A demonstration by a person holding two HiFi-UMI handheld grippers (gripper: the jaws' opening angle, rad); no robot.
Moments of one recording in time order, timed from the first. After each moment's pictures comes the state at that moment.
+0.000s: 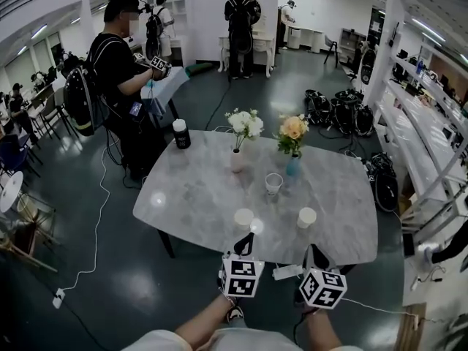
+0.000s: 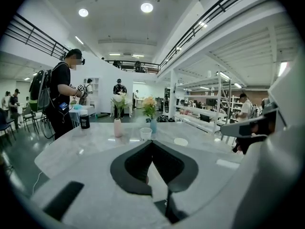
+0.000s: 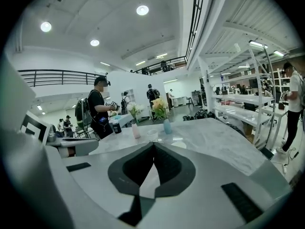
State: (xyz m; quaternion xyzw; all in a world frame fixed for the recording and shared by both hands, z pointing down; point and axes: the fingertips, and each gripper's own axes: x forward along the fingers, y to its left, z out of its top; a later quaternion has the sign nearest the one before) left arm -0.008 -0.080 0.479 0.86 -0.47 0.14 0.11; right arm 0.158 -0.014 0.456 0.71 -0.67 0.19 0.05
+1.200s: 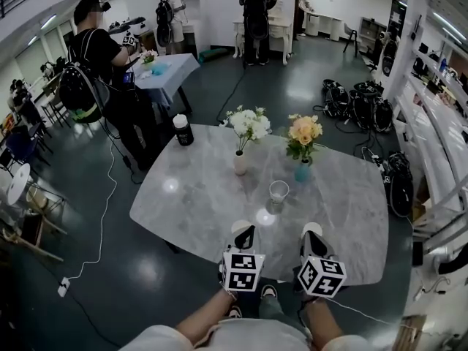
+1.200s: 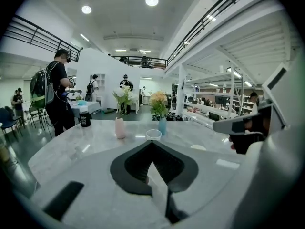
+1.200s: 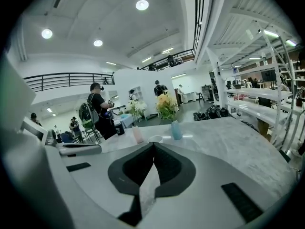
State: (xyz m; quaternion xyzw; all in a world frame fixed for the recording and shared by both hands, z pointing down) left arm 0.021 -0.174 0.491 0.84 -0.51 0.16 0.13; right arm 0.177 -0.142 0.467 0.66 -0.72 0.21 0.06
